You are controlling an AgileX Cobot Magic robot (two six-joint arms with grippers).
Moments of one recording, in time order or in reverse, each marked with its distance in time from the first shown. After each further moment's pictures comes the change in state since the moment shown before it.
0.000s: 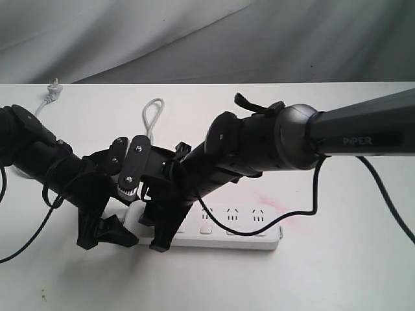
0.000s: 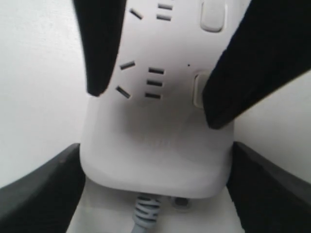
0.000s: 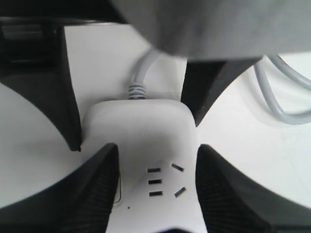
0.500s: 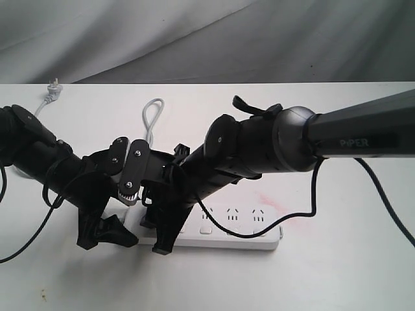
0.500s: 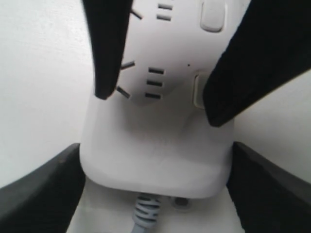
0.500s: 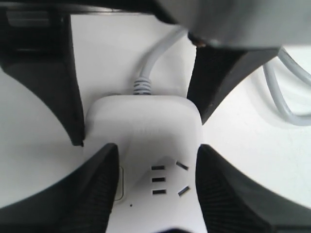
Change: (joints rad) left arm 0.000 0.000 0.000 -0.002 0.000 0.000; right arm 0.002 0.006 0.002 -0.012 -0.002 -0.021
